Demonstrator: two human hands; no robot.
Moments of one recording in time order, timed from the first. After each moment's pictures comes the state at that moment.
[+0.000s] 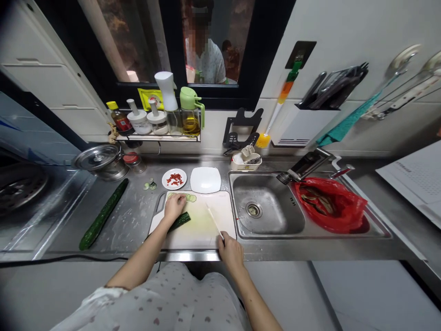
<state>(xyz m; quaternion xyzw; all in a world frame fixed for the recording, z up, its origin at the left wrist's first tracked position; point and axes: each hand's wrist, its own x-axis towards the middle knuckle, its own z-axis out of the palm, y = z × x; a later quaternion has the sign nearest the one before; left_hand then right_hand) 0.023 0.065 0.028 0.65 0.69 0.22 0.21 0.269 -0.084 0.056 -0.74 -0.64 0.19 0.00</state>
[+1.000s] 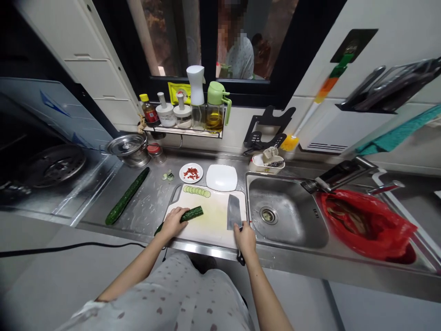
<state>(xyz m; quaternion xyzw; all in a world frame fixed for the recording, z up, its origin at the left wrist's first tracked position) -0.024 -0.033 0.027 0.69 0.67 0.08 0.24 0.287 -0.029 0.016 -0.78 -0.60 0.19 0.03</state>
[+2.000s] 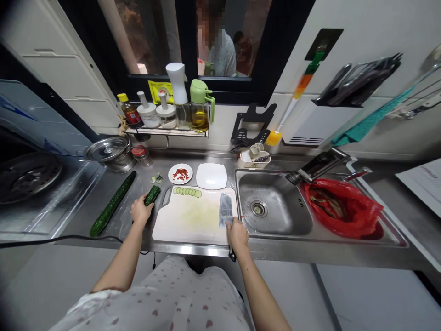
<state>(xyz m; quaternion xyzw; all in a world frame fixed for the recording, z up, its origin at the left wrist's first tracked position) -0.117 0.020 0.005 0.45 0.88 0.10 0.09 0.273 -0.034 0.041 -0.79 -0.59 0.17 -0.07</state>
